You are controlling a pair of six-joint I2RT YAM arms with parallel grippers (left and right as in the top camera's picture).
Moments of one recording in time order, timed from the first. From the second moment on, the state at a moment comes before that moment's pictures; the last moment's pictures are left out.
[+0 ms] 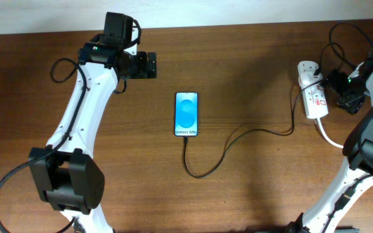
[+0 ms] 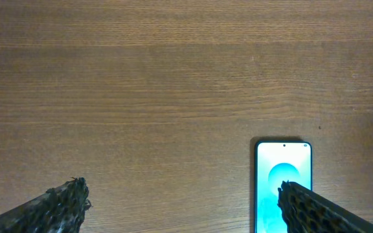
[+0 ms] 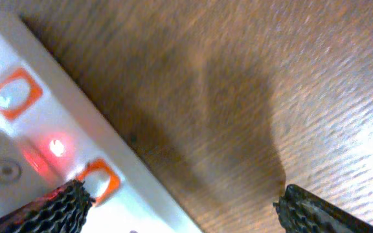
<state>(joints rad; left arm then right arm) -0.20 1.95 1.84 -0.94 -0.01 -0.15 -0.51 2.30 1.82 -0.89 -0.23 0.27</state>
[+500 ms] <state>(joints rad) -0.20 1.95 1.84 -0.94 -0.01 -0.15 -0.52 2.06 1.78 -1.18 -0.35 0.19</state>
